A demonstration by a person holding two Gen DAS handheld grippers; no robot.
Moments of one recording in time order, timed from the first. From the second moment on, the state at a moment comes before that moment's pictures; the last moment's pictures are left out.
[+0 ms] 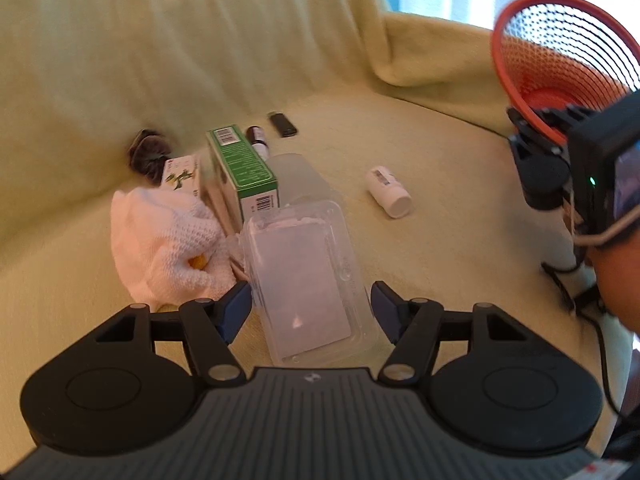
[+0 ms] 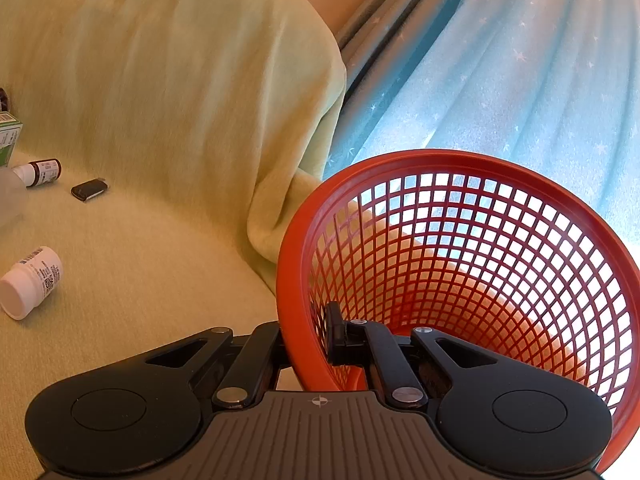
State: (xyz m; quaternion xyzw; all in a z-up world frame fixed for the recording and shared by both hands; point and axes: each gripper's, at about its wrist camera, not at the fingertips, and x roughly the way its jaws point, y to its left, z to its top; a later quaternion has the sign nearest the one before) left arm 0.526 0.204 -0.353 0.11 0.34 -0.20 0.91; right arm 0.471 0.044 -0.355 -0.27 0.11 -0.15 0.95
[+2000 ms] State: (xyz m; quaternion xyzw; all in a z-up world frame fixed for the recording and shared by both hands) left arm 0.507 0.190 -0.340 0.50 0.20 -0.31 0.78; right arm 0.473 0.046 -0.356 -0.26 0.11 -0.15 0.95
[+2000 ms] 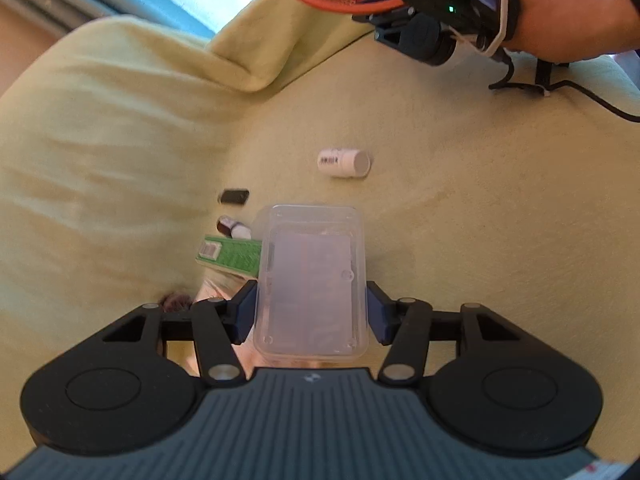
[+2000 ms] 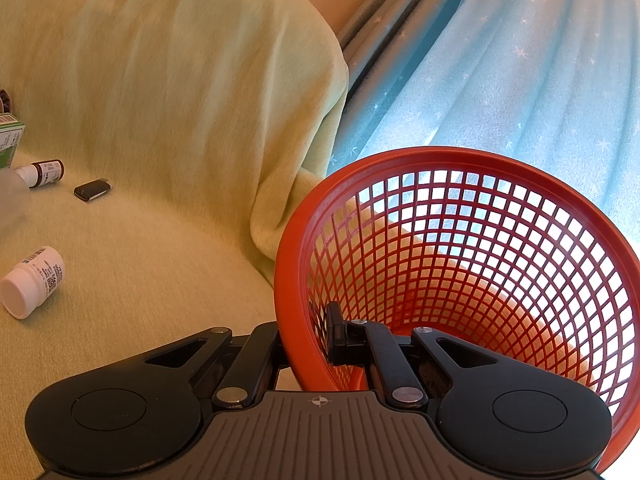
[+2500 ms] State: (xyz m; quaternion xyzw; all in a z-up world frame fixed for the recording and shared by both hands) left arm 0.539 0.140 -0.273 0.52 0.11 -0.39 0.75; right arm 0.472 0.046 -0.356 -0.26 0.11 -0.15 0.95
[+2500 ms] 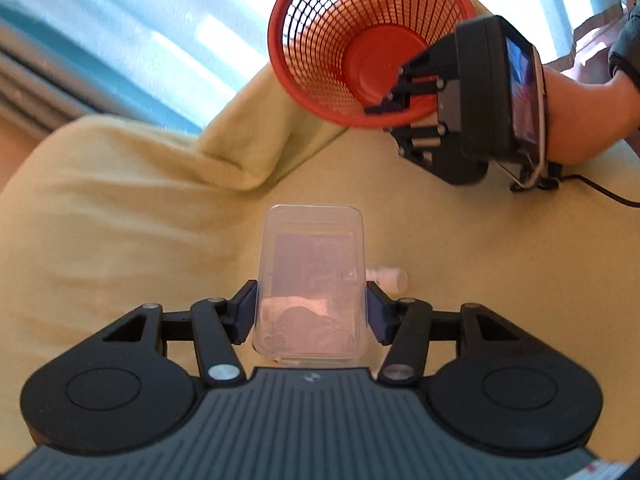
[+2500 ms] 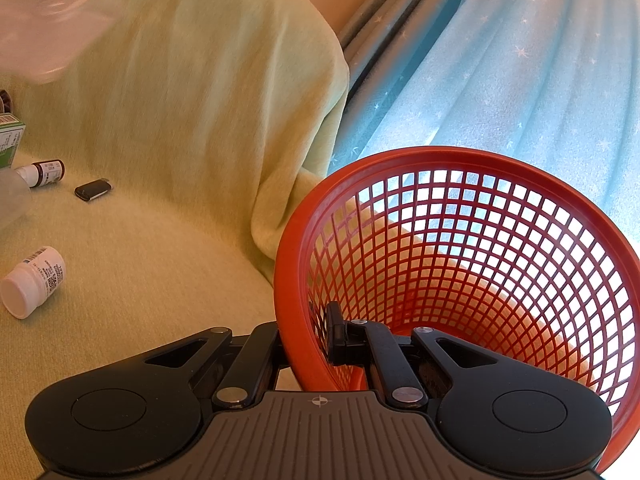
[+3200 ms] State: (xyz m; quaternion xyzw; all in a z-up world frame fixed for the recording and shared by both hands) left arm 0.551 0.036 -0.244 0.51 0.06 -0.48 0.71; right arm 0.470 0.042 -0.354 -0.26 0.11 -0.15 0.95
